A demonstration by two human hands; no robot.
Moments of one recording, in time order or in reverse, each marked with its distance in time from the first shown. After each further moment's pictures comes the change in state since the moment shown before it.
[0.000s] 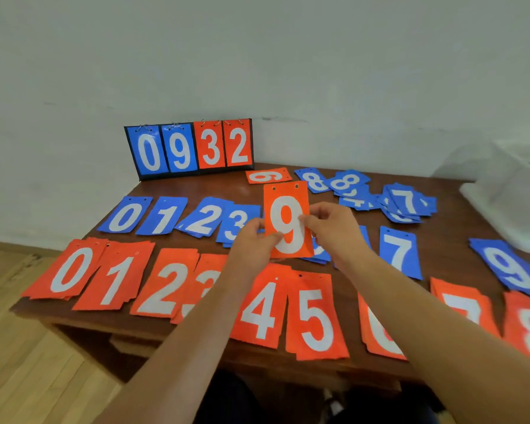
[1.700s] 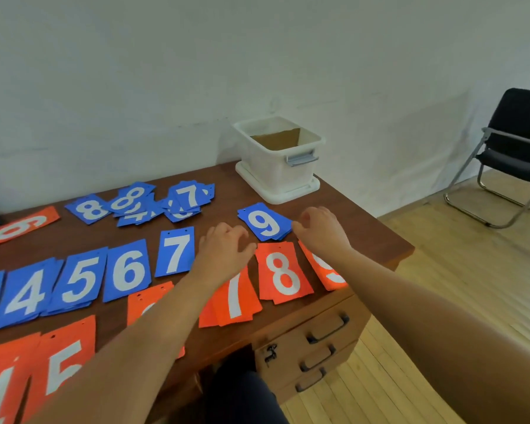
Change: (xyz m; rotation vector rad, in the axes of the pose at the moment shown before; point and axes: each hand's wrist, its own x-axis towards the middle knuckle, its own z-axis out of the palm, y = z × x) left_hand -0.062 0.010 0.347 1.045 -0.514 0.677; right_hand -0.093 0.184 -0.376 -0.729 0.522 0.212
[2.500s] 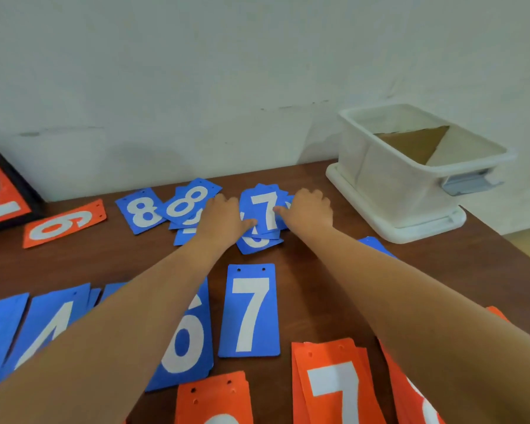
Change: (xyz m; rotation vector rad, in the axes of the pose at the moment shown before) left_hand 0.189 -0.214 -0.016 0.134 0.071 -0.288; right_hand 0.190 -0.179 0.185 -0.128 -0.188 0.011
